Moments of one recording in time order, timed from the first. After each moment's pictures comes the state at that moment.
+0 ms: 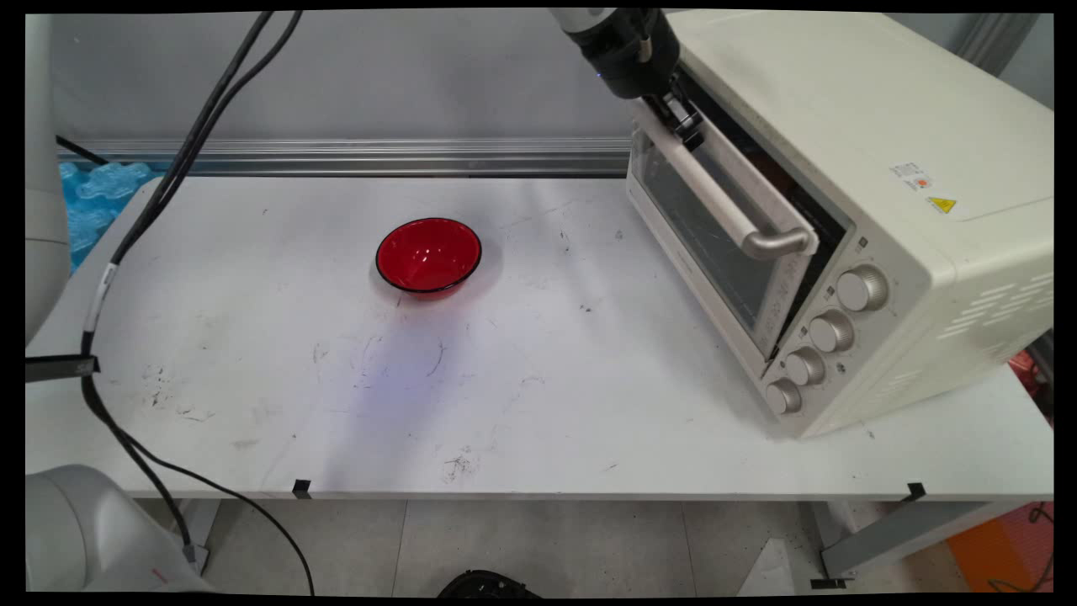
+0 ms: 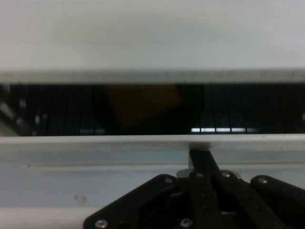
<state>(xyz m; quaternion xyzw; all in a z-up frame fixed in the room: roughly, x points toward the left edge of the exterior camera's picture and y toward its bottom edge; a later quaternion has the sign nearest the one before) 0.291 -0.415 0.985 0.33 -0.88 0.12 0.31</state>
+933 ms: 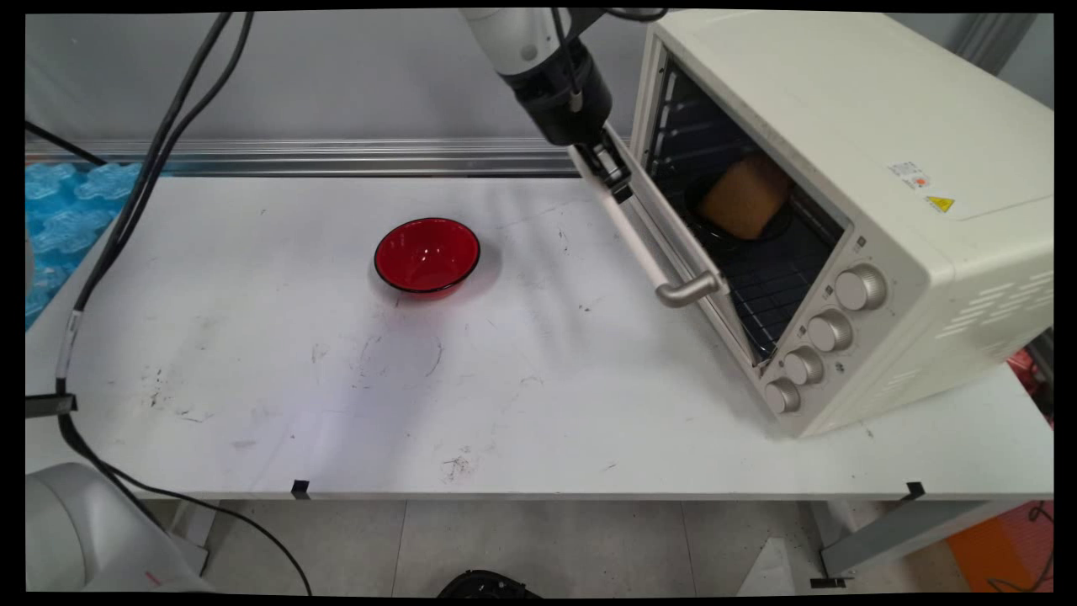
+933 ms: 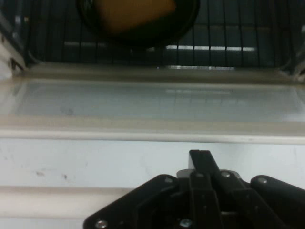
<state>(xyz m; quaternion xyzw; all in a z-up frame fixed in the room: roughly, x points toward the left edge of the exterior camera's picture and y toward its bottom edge) 0.323 -0.370 0.969 0.36 -0.90 0.09 0.25</state>
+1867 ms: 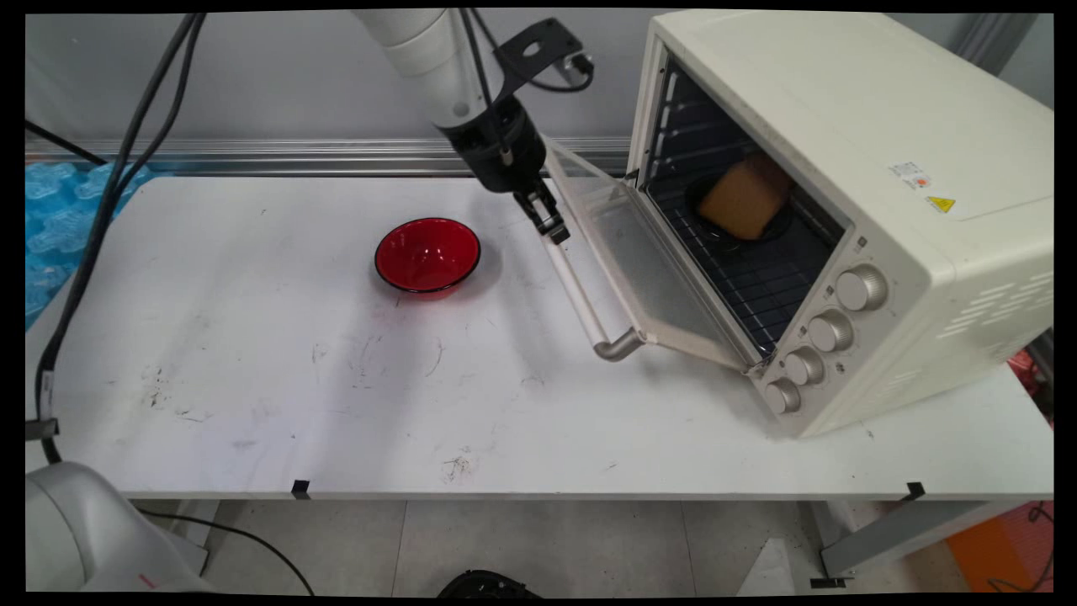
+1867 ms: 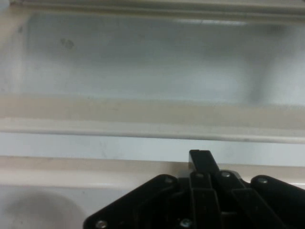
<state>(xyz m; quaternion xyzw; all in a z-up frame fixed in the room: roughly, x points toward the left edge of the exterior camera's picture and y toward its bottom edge) 0.363 -0.331 0.933 0.37 -0.90 0.08 0.21</state>
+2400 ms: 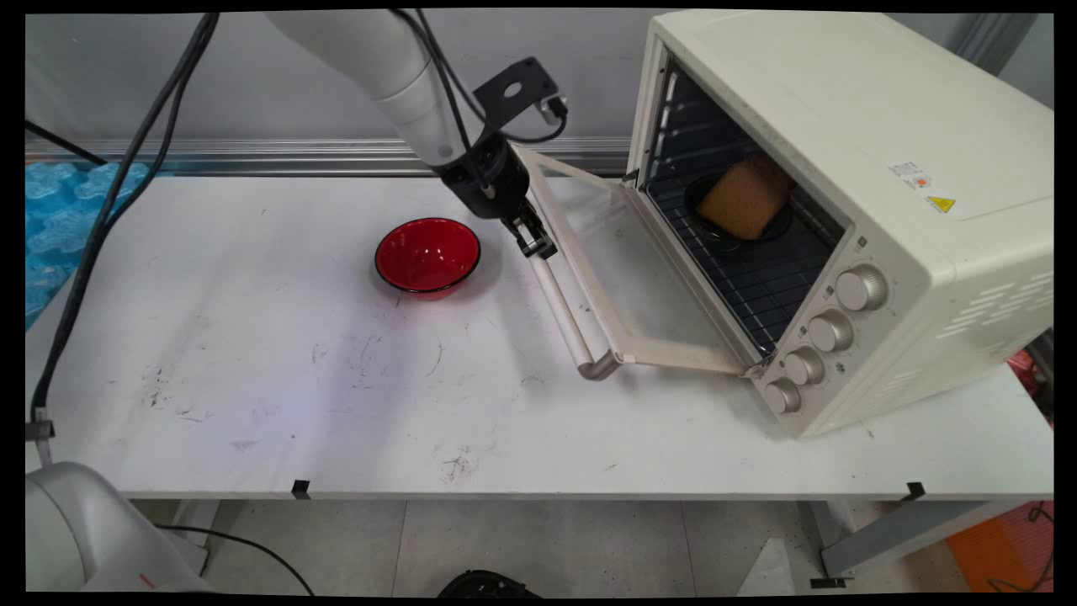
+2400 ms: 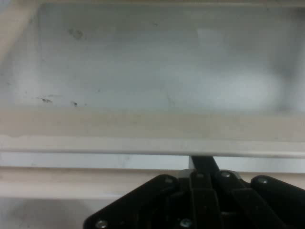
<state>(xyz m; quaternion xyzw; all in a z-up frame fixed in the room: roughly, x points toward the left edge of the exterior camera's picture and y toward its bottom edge) 0.382 -0.326 0.892 0.36 -0.90 0.10 0.22</state>
